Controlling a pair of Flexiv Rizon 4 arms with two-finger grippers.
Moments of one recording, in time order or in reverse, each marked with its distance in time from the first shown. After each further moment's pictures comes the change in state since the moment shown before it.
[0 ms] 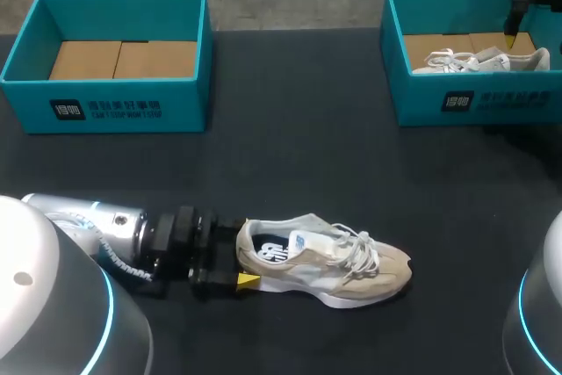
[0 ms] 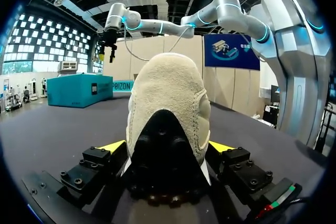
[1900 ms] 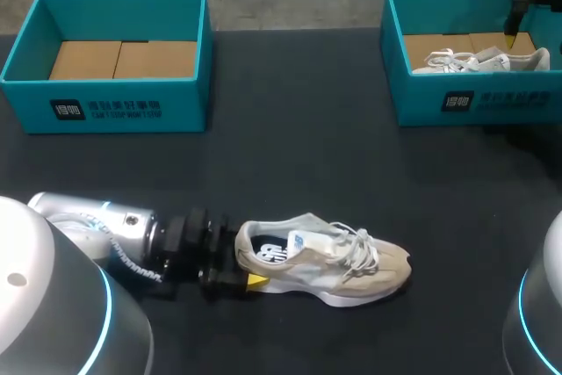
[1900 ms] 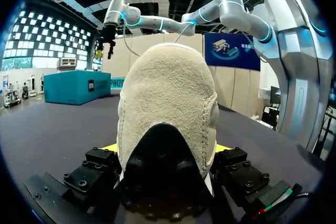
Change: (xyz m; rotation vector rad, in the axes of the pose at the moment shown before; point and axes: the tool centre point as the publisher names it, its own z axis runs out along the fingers) left arm 0.004 0.001 0.015 -0.013 0.008 -0.030; right arm 0.000 0.000 0.000 0.000 0.000 0.000
